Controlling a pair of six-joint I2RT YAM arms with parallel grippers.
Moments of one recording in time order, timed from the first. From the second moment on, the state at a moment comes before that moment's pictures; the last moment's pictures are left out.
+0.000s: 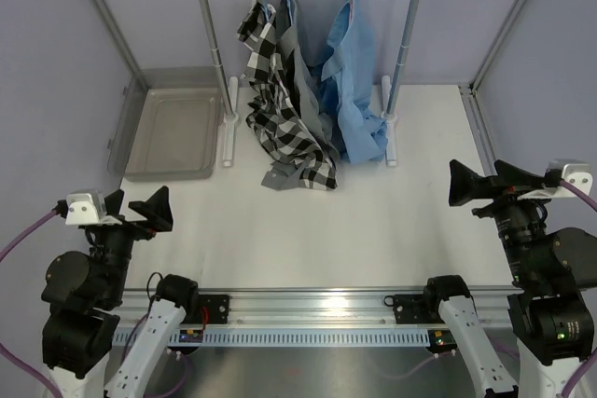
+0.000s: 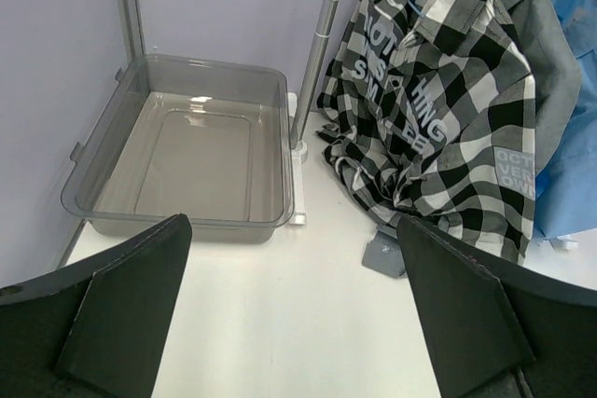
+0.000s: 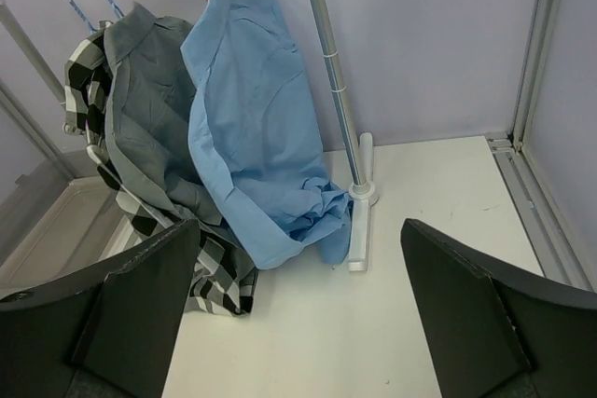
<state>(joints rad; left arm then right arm) -0.28 0.22 1.04 -0.75 -0.26 -0.16 0.11 0.43 1.23 -0.66 0.02 0.21</state>
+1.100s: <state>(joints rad) -0.28 0.40 0.68 -0.52 -0.10 -0.26 0.30 1.41 1.84 -0.78 -0.01 0.30</state>
